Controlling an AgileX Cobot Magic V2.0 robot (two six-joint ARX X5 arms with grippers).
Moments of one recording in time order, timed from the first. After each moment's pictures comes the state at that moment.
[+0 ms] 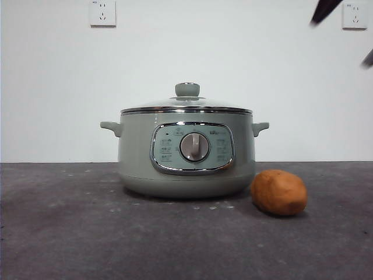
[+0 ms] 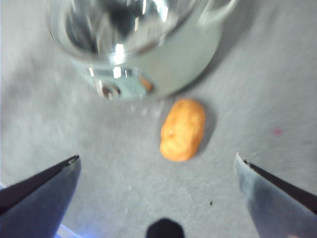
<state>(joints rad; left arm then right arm) 0.06 0.56 0.98 -0.80 0.42 -0.05 0.20 1.08 1.05 -0.86 -0.40 -0.02</state>
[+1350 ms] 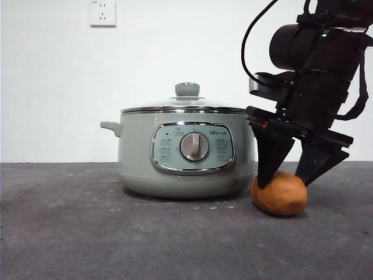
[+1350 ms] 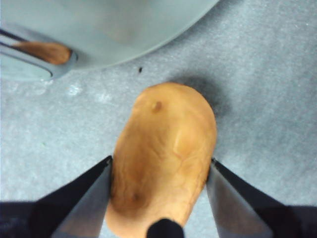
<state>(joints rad) 0.06 0.61 0.98 -0.80 0.43 -0.05 0.41 1.67 1.05 -0.58 -0.18 0.02</state>
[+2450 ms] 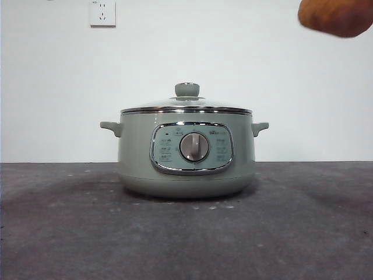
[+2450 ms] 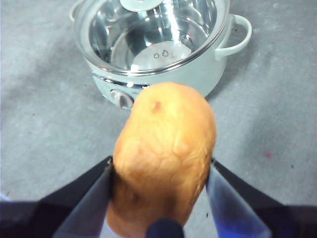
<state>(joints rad) -0.22 1.03 1.12 -0.48 0.52 -0.05 0.41 0.87 1.05 -0.87 -0.18 0.04</state>
